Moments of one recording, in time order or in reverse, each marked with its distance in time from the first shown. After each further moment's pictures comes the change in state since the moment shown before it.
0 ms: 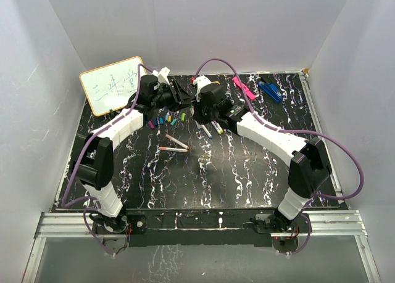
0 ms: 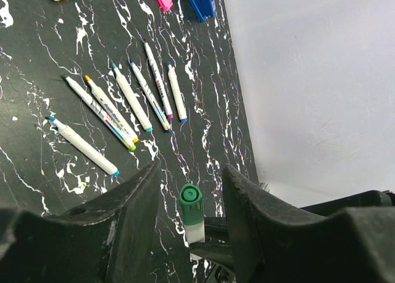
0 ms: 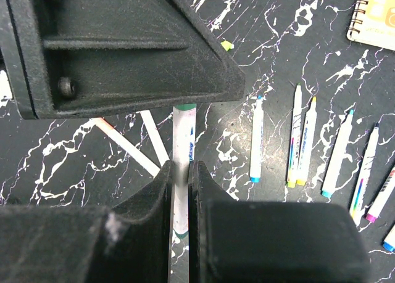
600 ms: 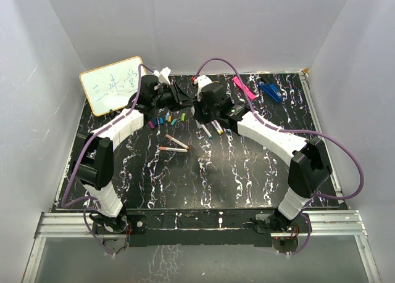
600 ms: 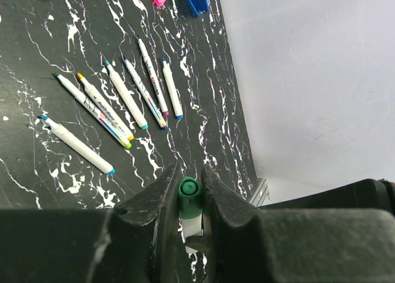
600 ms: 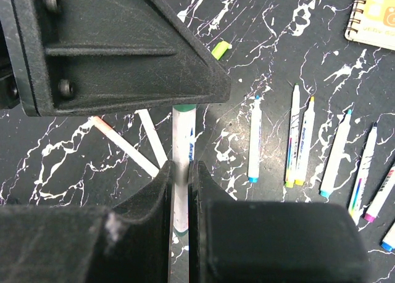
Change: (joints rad) left arm -0.004 0.000 0.001 0.008 0.020 -0.002; right arm -0.008 0.000 0.000 0.000 -0.008 0.000
